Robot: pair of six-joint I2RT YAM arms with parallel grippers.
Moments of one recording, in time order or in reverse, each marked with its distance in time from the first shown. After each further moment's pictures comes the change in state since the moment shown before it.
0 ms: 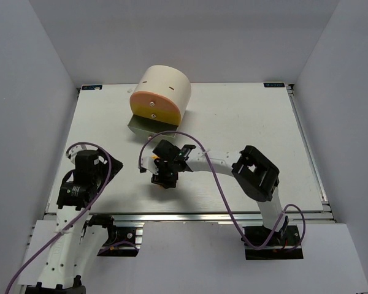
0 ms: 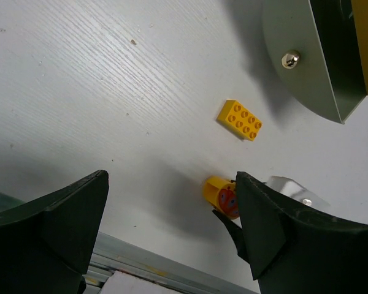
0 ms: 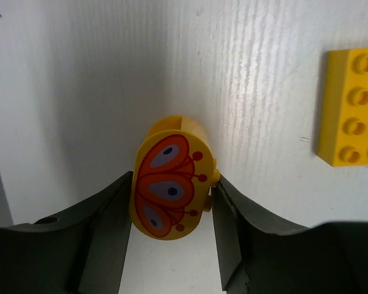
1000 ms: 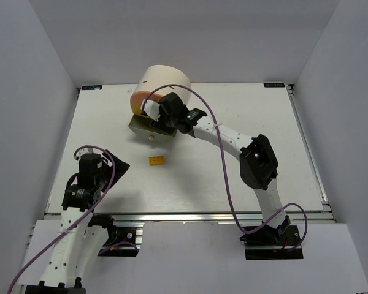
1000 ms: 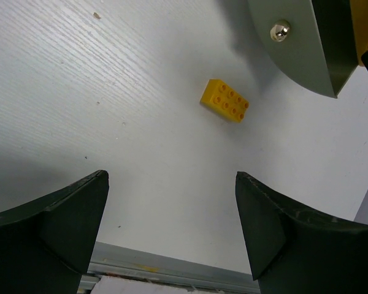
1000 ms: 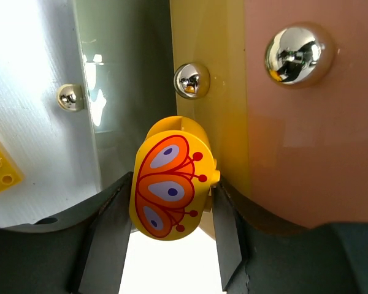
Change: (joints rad) left arm -0.002 -0.037 -0.122 0.110 0.119 -0.013; right arm -0.215 0.082 0.446 0.060 0.327 -0.110
